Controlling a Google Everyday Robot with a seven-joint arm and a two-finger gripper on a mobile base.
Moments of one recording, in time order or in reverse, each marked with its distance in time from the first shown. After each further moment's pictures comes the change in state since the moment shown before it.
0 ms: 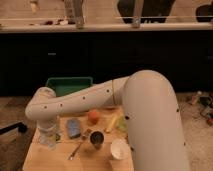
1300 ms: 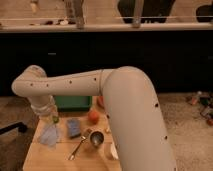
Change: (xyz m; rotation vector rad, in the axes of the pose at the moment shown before) arm 0.023 0.056 -0.055 -0.042 -0.138 0.029
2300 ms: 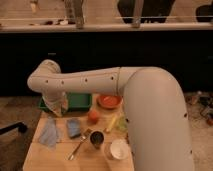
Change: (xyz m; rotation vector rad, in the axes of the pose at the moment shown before) arm -0.032 0.052 -0.025 -0.093 0.121 0.368
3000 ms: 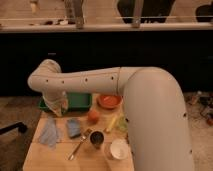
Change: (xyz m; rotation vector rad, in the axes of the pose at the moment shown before) arm 0.000 0.000 0.000 0.005 -0.001 -0.006
